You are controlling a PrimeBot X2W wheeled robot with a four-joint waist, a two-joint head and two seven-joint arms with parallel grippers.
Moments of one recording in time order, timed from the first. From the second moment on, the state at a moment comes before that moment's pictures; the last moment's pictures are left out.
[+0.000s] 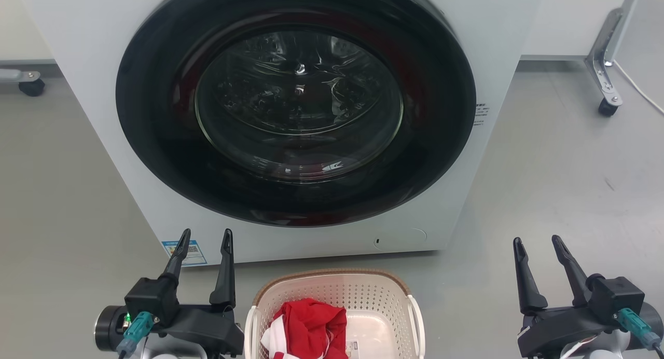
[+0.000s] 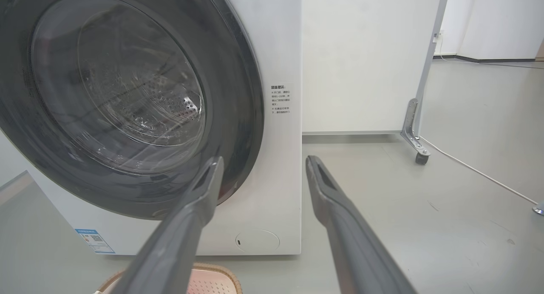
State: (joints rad) left arm -0.17 0.16 -0.31 0.26 -0.42 0.12 -0.25; right arm -0.13 -0.19 0.19 0.30 0.30 0.00 -0.25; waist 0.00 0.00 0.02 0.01
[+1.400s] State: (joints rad) left arm -0.45 0.12 -0.30 0.29 -0.42 0.11 -0.19; right arm -0.39 -0.16 0.17 0.29 0.30 0.03 -0.25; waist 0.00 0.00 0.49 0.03
